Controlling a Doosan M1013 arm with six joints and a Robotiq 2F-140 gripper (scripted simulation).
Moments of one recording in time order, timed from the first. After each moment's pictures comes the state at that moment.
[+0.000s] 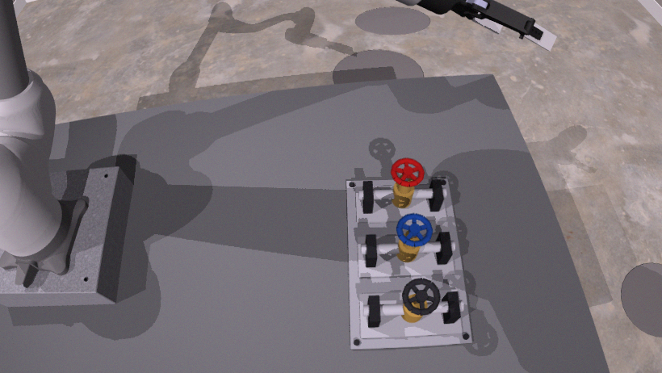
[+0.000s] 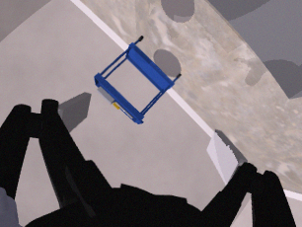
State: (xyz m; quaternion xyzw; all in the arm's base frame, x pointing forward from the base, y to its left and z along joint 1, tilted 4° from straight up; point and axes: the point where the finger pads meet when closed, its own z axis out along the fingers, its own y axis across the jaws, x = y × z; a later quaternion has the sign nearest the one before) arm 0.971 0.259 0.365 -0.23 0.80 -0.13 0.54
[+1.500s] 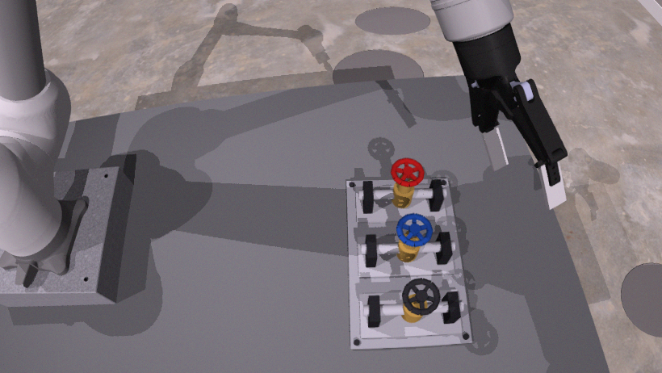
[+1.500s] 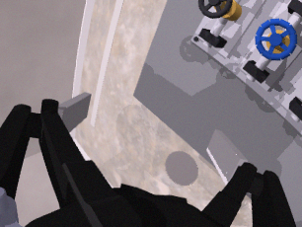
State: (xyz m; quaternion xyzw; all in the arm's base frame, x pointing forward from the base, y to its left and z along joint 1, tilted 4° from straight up) arm 0.912 -0.020 0.316 -0.13 0.92 -0.29 0.21
